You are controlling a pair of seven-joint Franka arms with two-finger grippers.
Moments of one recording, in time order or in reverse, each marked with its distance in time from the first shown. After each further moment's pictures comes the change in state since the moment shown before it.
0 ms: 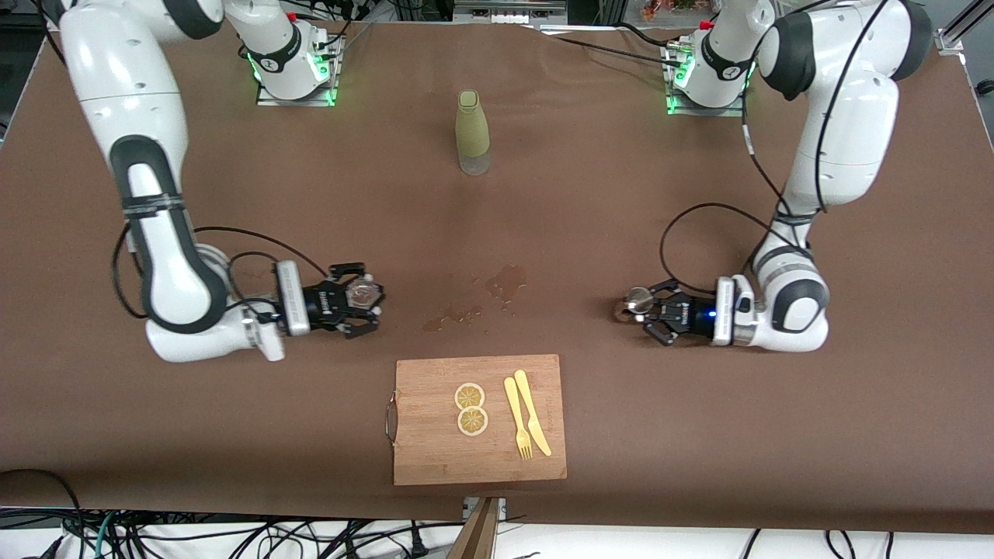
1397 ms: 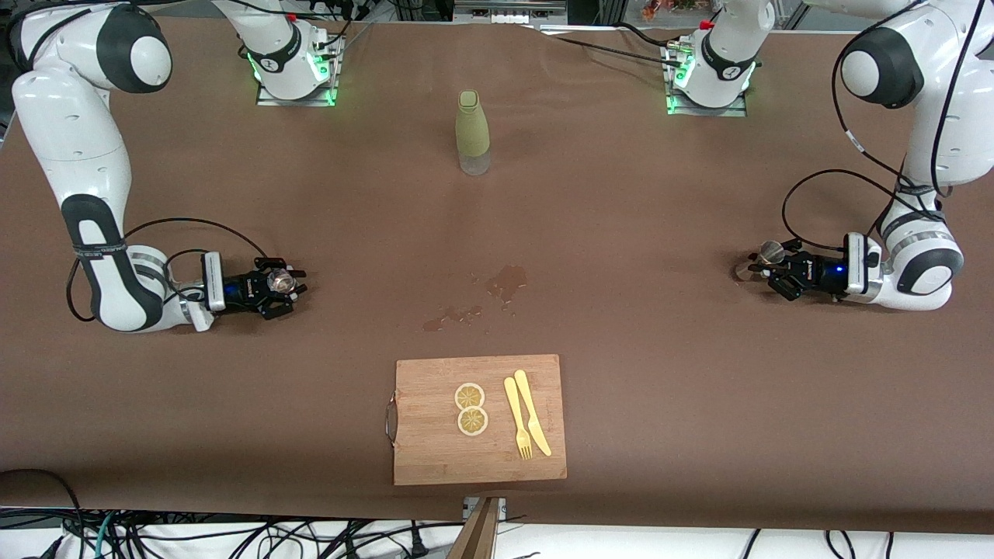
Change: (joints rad) left arm 0.379 0.041 0.055 -0.009 0.395 -0.233 0.269; right arm -0.313 0.224 -0.019 -0.050 -0.190 -0.083 -0.356
